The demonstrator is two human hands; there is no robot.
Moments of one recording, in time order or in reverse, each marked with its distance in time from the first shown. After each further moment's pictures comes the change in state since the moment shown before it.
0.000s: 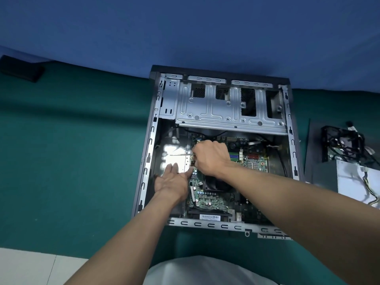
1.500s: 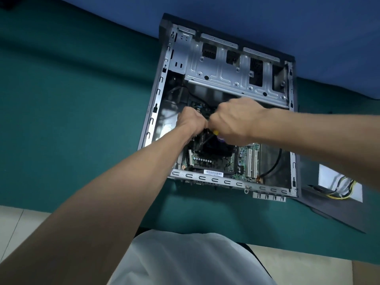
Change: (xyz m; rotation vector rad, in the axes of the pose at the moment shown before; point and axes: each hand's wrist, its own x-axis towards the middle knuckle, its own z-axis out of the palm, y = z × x) left_hand 0.034 0.031 -0.032 -1.220 0.273 -0.033; right_hand -0.056 -0.002 -0.067 -0.594 -0.188 -0.311
